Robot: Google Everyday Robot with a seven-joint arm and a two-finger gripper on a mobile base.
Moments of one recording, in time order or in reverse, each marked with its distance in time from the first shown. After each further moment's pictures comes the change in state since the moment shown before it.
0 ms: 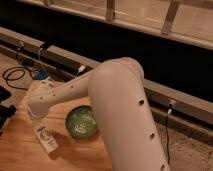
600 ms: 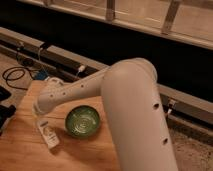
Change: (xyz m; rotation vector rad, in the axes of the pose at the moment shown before) arm -0.010 -0.035 -0.024 -0.019 -0.101 0.067
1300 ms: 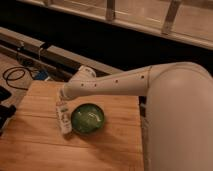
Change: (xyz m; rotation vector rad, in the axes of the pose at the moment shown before) arm -0.002 -0.104 -0.116 0.083 -0.178 0.150
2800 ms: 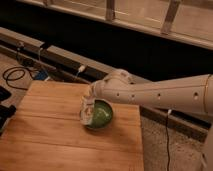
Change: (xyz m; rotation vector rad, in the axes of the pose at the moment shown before) arm 0.023 -0.113 -0.085 0.141 -0.161 0.223
